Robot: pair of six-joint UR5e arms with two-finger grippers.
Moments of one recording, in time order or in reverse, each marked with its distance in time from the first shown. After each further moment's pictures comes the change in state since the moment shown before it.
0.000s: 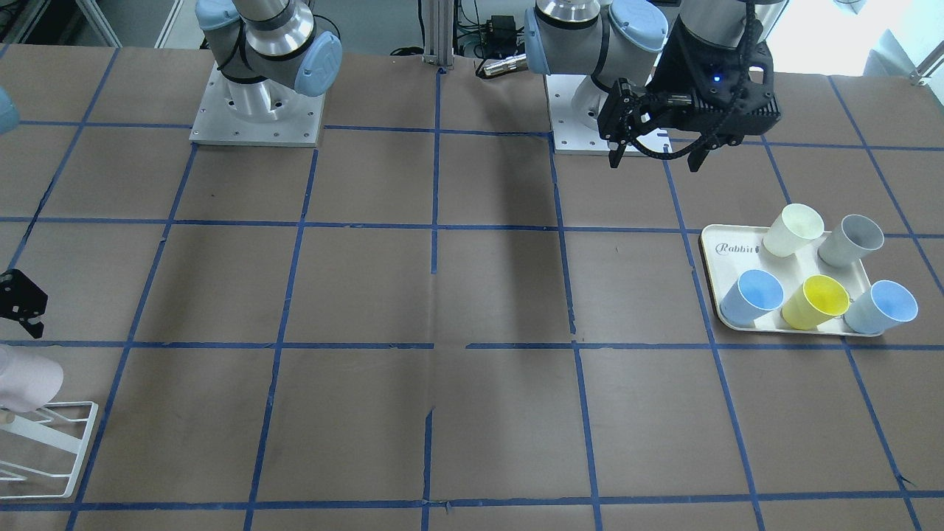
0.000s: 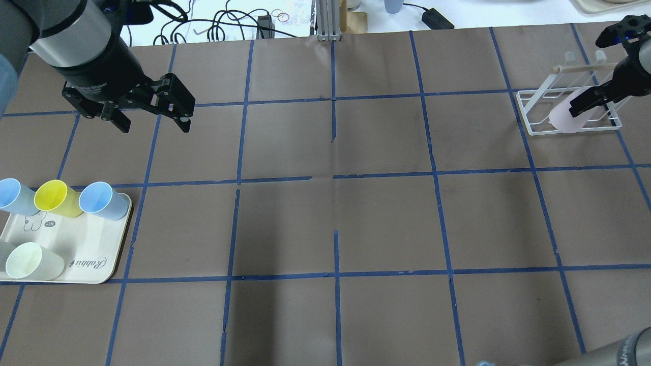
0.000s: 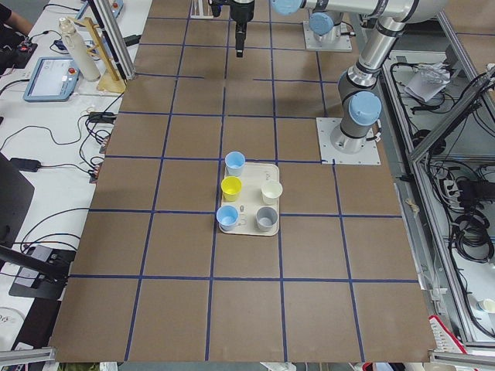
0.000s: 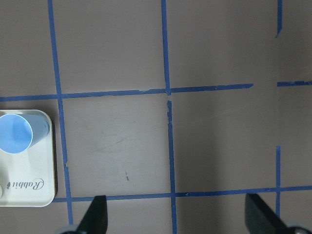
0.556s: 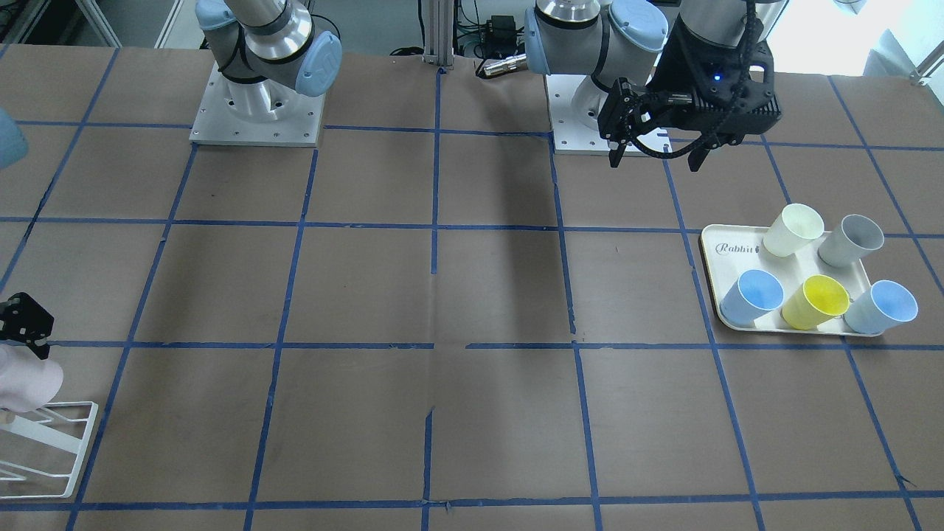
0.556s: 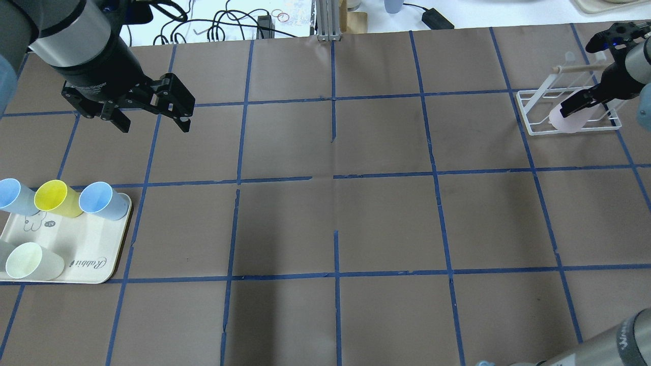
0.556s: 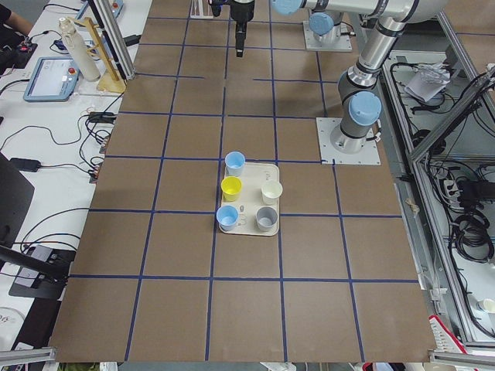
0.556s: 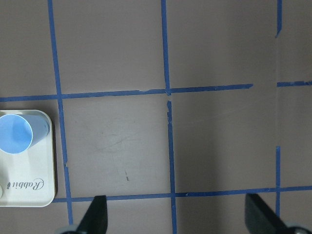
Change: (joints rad) left arm 0.000 0.001 0.000 0.000 0.000 0.000; right arm 0.001 0.051 0.000 -0.062 0.014 0.005
